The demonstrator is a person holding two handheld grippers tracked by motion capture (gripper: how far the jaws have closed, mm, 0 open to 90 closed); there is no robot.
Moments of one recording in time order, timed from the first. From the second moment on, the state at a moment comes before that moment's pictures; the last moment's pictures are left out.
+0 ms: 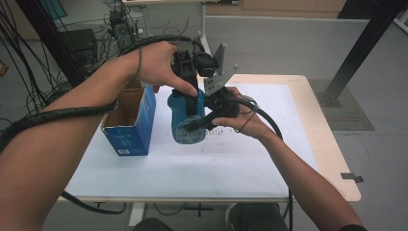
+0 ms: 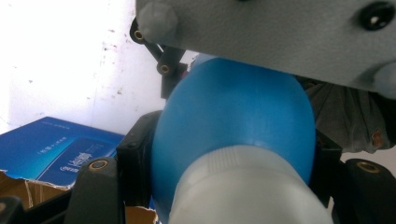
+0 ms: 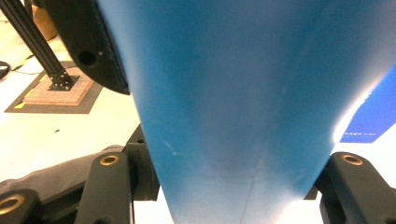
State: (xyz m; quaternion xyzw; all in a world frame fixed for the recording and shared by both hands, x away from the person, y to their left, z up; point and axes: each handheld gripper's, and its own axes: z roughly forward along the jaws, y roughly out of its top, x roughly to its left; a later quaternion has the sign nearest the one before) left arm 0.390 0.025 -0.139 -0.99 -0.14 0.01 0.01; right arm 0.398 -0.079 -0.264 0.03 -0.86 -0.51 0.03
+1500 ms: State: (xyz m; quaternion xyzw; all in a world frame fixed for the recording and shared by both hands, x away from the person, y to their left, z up) left arm 0.418 0.070 -0.091 -0.96 -0.29 -0.01 0.00; right arm 0.407 -0.164 -0.272 -0.18 -0.88 -0.43 -0.02
